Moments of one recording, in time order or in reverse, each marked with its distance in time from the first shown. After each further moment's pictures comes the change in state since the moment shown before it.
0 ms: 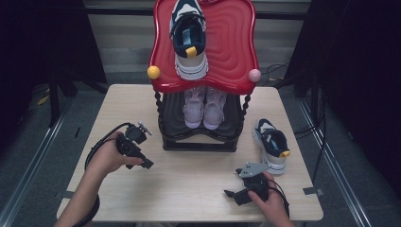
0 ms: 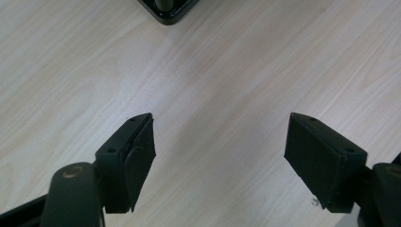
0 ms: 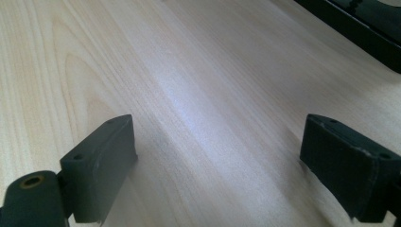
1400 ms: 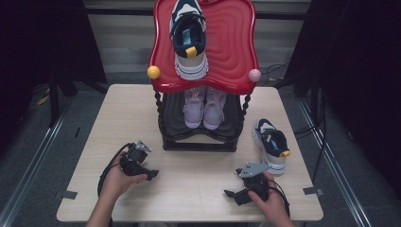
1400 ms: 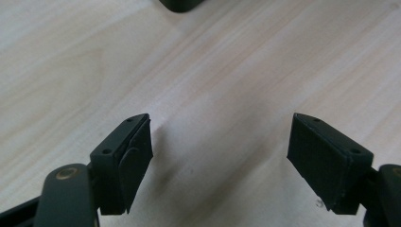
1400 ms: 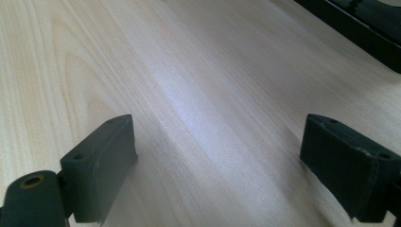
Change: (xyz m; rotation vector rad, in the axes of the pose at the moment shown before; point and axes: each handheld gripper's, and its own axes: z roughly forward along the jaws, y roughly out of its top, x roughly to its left) left arm -0.004 -0.043 0.069 -0.253 0.099 -0.039; right arm 0.000 0.000 0.000 0.000 -0.001 0.000
